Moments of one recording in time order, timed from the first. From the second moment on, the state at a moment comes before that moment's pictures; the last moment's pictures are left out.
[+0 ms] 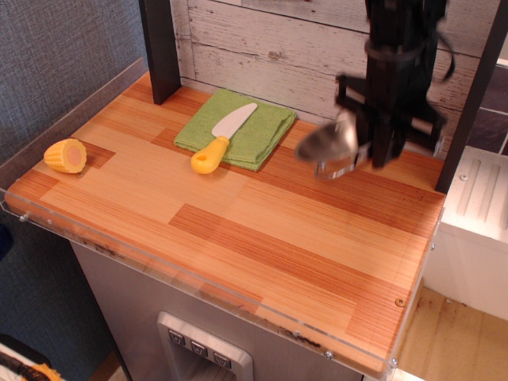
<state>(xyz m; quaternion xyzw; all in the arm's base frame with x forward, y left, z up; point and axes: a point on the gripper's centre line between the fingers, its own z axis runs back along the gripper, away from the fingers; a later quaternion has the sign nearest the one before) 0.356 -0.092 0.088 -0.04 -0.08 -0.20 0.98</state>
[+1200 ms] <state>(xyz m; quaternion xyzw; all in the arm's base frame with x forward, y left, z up) 0.233 0.079 0.062 0.06 -0.02 0.01 1.00</state>
